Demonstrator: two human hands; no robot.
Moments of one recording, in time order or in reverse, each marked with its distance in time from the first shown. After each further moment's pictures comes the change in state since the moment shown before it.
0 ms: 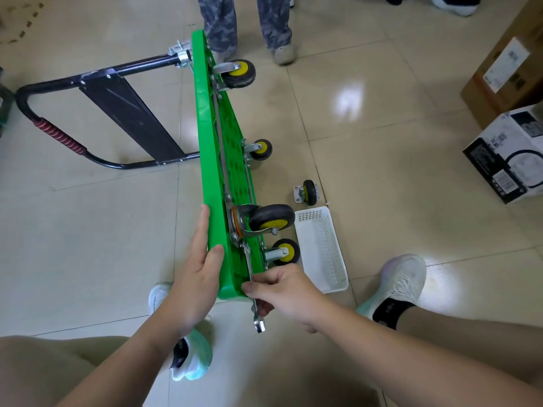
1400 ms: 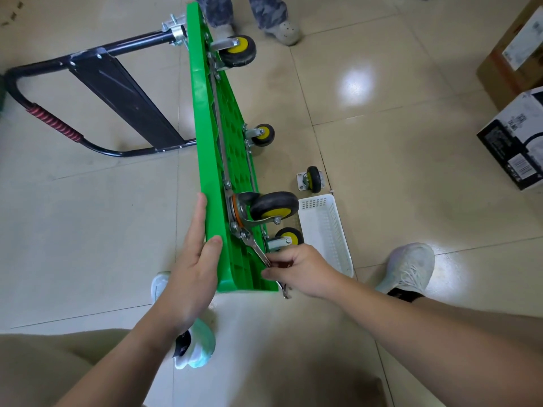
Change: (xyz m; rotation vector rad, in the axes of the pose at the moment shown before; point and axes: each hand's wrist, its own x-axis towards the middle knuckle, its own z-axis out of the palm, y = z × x) left_hand 0.000 -0.001 0.002 -0.021 0.017 0.014; right_hand 0.043 0.030 -0.048 -0.353 0.012 -0.160
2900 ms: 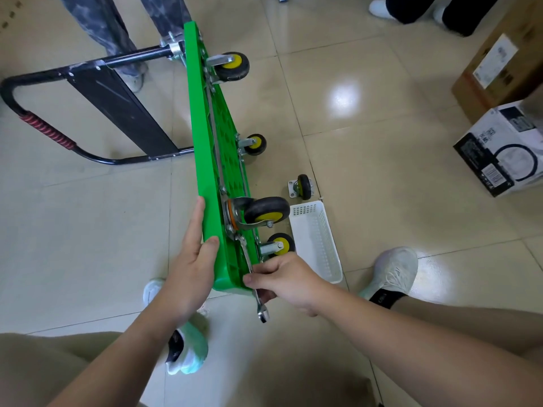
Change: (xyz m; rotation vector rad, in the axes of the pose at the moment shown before) left_hand 0.002 0.001 -0.003 0.020 -0.028 0.029; right_hand -0.032 -0.045 0.021 0.317 -0.024 0.200
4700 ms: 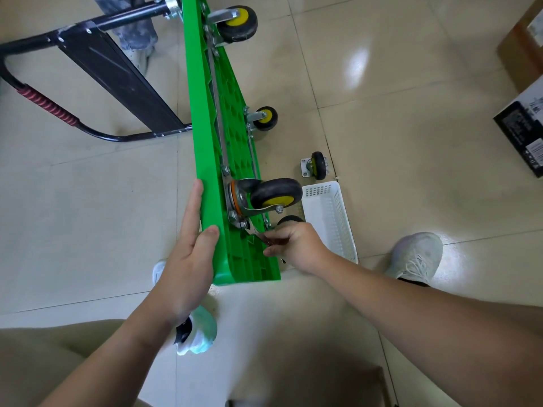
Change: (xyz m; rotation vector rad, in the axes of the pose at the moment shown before) left_hand 0.000 -0.001 0.003 -0.021 0.012 0.007; right_hand 0.083 0.036 -0.035 -0.448 0.201 -0.344
